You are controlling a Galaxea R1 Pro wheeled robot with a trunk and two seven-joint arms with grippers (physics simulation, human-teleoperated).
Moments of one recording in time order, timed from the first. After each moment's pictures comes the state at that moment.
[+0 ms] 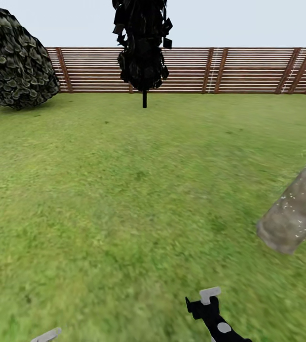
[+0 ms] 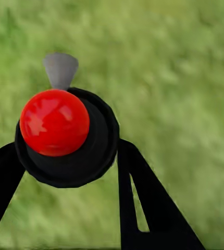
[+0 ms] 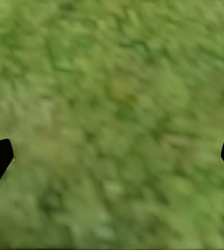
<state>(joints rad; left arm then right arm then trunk) -0.32 0.10 0.57 -0.25 -0.18 -0.19 0.08 -0.50 0.05 -0.01 -0.18 0.17 -0.32 0.00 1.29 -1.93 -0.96</state>
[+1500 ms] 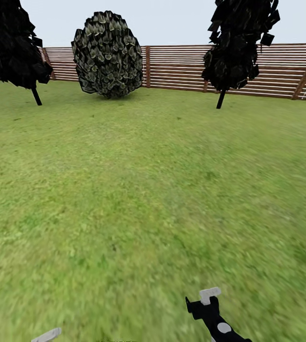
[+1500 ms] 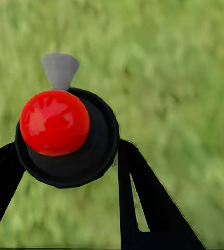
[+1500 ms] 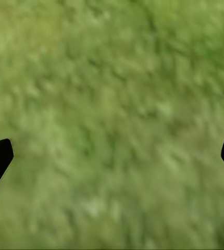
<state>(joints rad) -0.32 0.10 0.57 -0.25 -0.18 -0.19 0.08 -0.50 0.05 -0.01 -0.18 0.17 -0.32 0.00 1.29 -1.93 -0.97</state>
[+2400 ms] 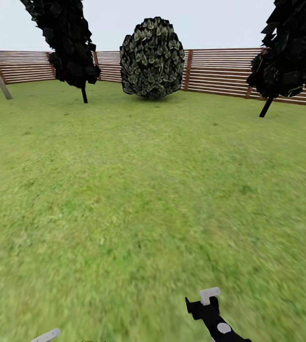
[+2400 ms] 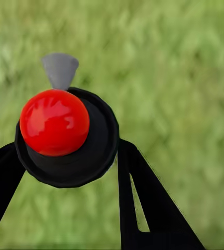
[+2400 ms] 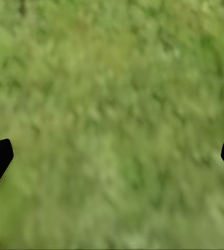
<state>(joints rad) -0.32 0.10 0.57 -0.25 -0.18 -0.18 0.08 -0.50 0.05 -0.01 -0.18 0.17 -0.32 0.00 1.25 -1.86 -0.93</state>
